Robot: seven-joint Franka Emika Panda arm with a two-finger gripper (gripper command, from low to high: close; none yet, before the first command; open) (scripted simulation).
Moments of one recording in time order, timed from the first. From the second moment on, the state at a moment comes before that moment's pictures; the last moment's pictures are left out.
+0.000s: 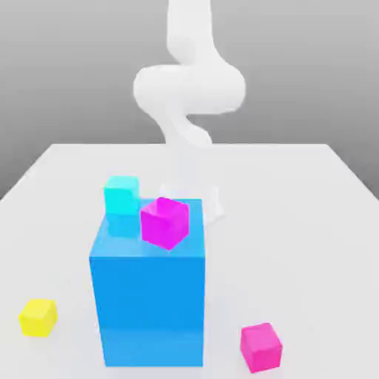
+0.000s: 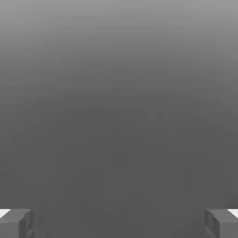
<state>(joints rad) 0.05 -0.73 -0.03 -2.31 0.00 2.33 0.70</state>
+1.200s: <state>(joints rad) 0.43 0.21 -0.17 -2.50 0.11 2.72 -0.83</state>
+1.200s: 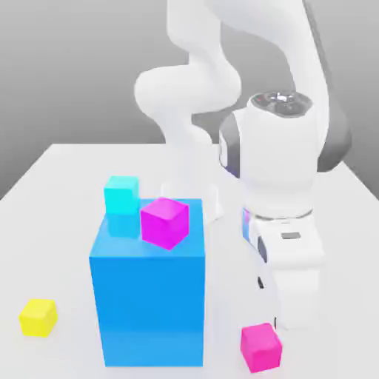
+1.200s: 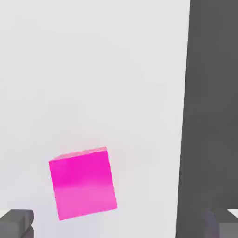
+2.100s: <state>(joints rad) 0.38 -0.02 -0.11 -2.52 0.15 2.49 -1.00</state>
